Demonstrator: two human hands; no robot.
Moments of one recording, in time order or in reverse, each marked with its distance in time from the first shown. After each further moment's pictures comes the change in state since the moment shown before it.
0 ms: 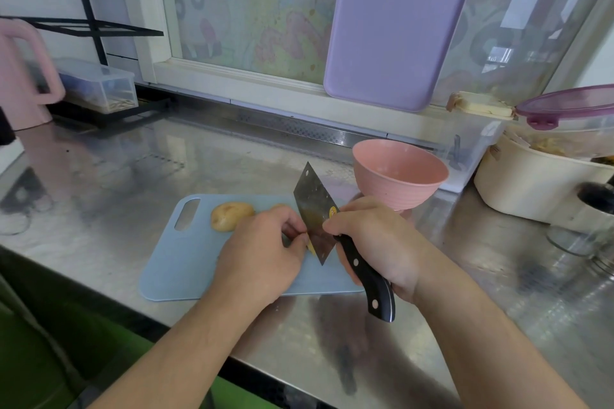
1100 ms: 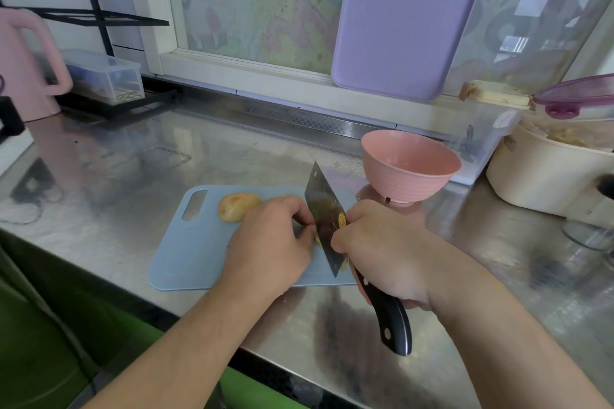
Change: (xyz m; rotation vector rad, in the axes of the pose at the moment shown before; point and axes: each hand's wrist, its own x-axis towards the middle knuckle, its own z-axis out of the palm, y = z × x) left_hand -0.003 0.008 -0.002 0.067 0.050 0.020; right_hand -0.010 -0.011 0.008 -0.788 -0.107 -0.067
